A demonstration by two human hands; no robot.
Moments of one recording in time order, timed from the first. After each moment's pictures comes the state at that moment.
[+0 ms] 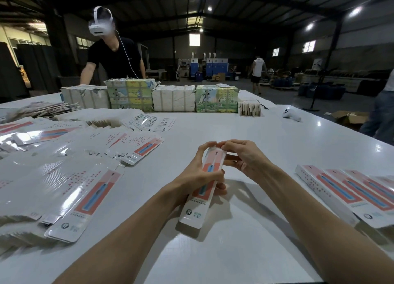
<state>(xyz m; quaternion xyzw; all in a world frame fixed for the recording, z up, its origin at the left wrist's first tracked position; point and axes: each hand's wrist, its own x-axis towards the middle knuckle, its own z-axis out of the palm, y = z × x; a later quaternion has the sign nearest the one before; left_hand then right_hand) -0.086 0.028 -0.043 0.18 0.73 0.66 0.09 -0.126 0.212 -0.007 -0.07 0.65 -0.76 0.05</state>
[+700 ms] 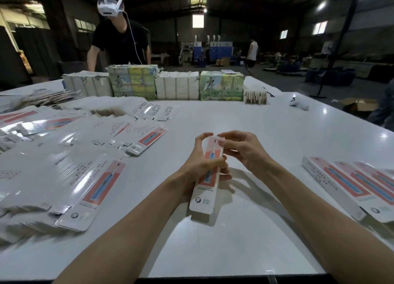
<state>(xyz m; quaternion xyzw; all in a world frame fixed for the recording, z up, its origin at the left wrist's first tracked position) -0.092 0.026 -0.047 0.10 0.68 0.72 0.08 -0.131 0.206 -0.023 -0.17 0.63 -0.76 0.04</state>
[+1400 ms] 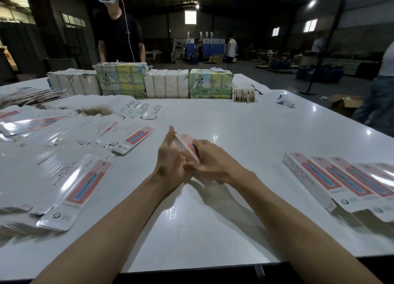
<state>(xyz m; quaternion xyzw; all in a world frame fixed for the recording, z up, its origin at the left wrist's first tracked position) -0.090 0.018 -0.040 0.06 0.43 0.90 0.09 -0.082 0.175 -0.011 -0.27 0.94 -0.21 -0.07</state>
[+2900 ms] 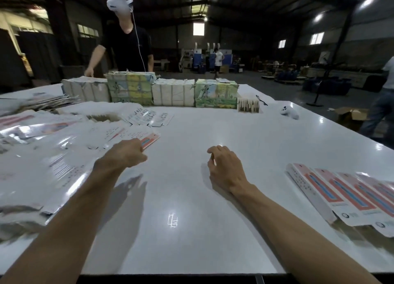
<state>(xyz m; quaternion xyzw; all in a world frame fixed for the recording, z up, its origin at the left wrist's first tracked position) -0.069 -0.092 0.040 -0.12 0.99 0.13 0.00 -0.109 0.192 -0.044 -0.18 0.94 -0.21 -0.21</state>
